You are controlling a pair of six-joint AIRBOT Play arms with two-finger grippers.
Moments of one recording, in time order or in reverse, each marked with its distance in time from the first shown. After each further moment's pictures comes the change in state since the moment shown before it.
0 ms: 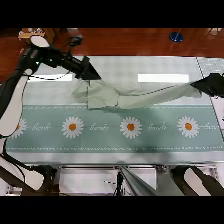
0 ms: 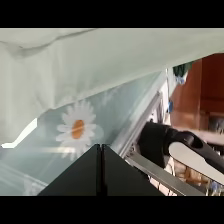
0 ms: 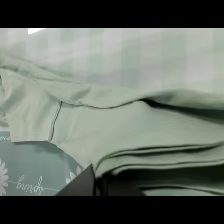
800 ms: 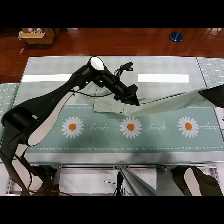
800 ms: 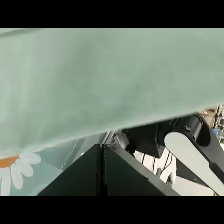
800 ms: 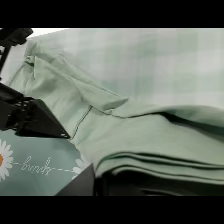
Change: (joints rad) left arm -0.406 -0.112 0.000 -0.012 0.179 -0.099; right arm 0.000 0.269 0.000 -0.040 0.128 0.082
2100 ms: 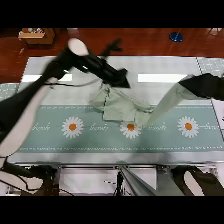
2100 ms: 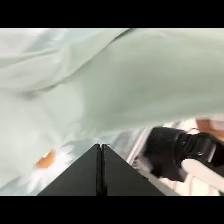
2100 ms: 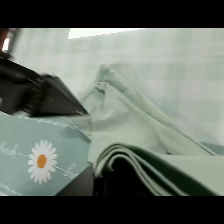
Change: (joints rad) left arm 0.148 0.253 0.000 0.183 0.014 0.013; right arm 0.314 -0.096 0.000 0.087 -0.221 0.043
